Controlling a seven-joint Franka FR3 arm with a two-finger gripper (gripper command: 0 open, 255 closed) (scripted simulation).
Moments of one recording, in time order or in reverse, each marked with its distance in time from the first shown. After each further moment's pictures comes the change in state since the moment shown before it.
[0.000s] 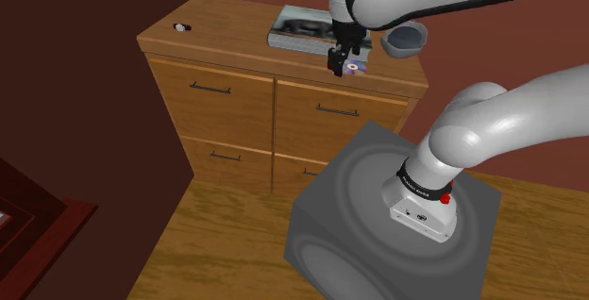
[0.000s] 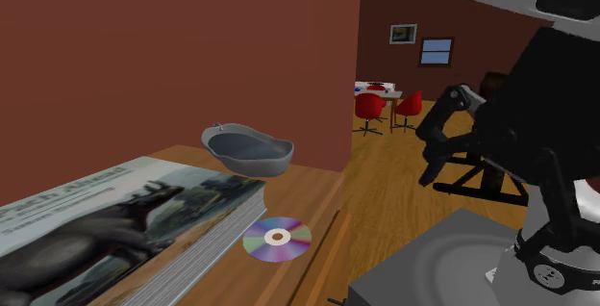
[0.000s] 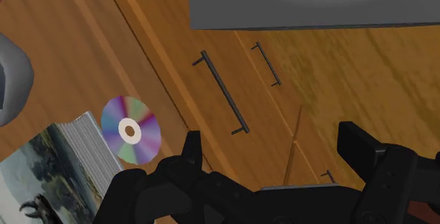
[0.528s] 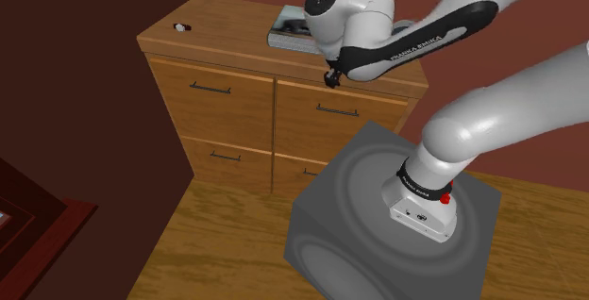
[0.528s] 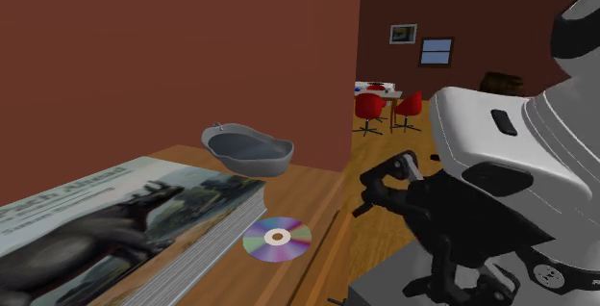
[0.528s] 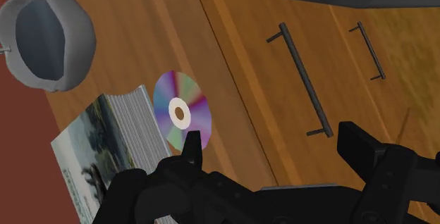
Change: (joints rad) arm -0.182 0.199 0.162 -0.111 -0.409 0.267 0.272
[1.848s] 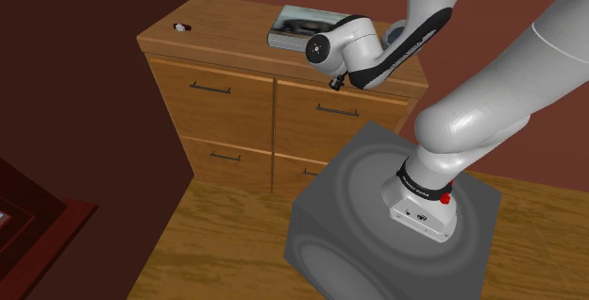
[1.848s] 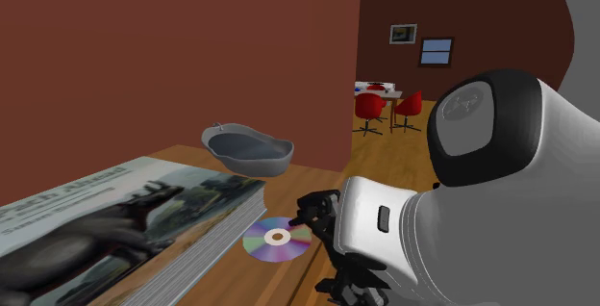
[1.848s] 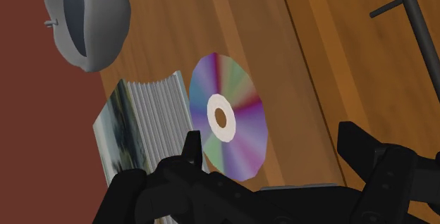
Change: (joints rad) arm -0.265 0.337 0.067 0.051 -0.635 0.076 0.422
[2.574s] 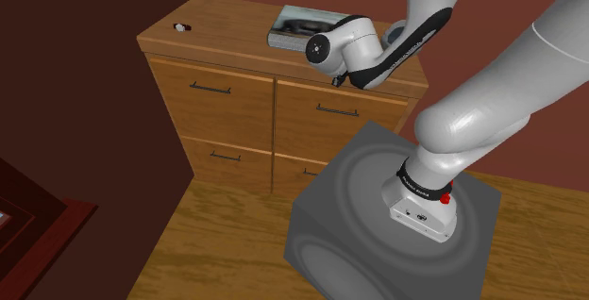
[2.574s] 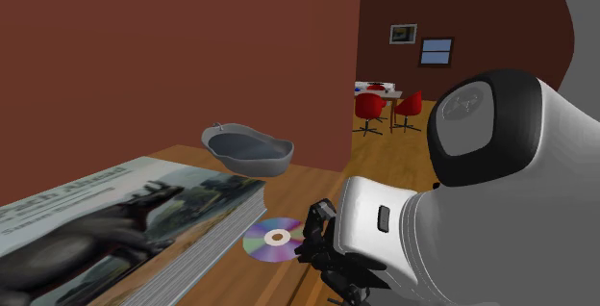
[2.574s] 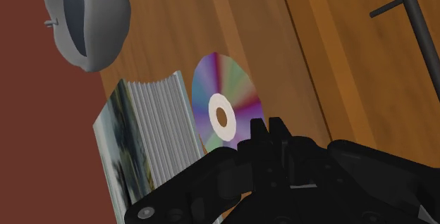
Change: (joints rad) arm 0.000 0.000 0.000 0.000 0.000 0.000 0.000
